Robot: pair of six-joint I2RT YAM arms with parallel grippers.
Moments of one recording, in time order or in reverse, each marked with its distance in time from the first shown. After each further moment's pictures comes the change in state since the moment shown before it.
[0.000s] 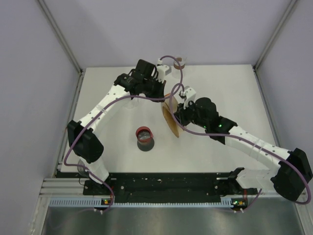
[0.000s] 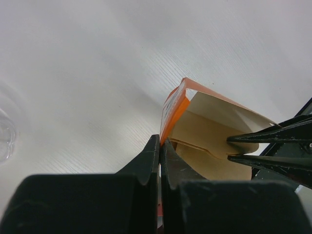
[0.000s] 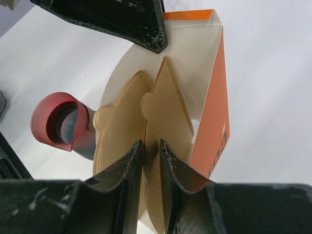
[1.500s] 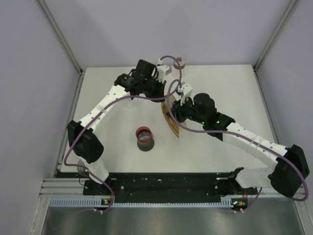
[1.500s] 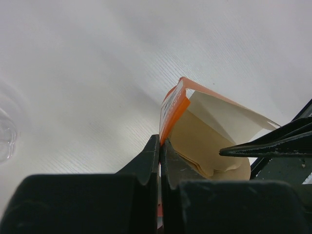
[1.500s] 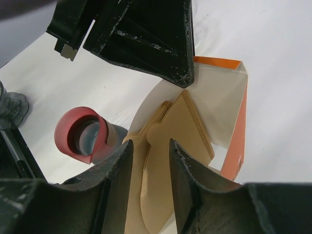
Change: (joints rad) left arm -0.003 0.000 0.000 0.000 -0.004 0.003; right arm 0.003 0.044 0.072 0.032 -0.083 -0.014
